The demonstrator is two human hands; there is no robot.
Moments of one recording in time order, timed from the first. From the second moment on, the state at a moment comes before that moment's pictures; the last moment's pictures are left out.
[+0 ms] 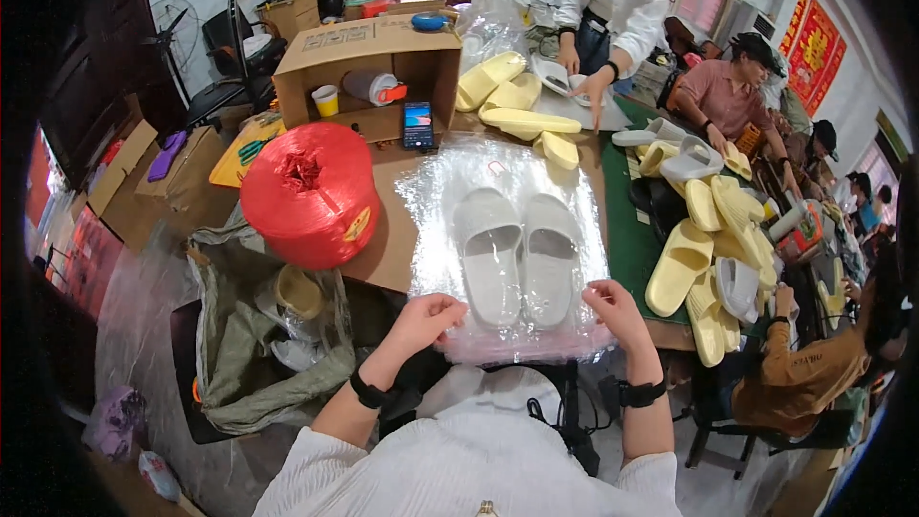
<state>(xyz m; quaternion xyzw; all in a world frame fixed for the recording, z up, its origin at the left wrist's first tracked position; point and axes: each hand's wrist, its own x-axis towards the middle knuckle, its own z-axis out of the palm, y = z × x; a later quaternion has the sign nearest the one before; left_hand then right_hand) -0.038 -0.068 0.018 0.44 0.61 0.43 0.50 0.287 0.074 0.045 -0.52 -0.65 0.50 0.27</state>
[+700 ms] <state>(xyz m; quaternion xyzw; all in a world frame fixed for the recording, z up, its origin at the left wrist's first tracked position) -0.040 -0.063 0.017 0.36 0.58 0.52 0.51 0.290 0.077 0.043 -0.49 -0.44 0.69 0.29</state>
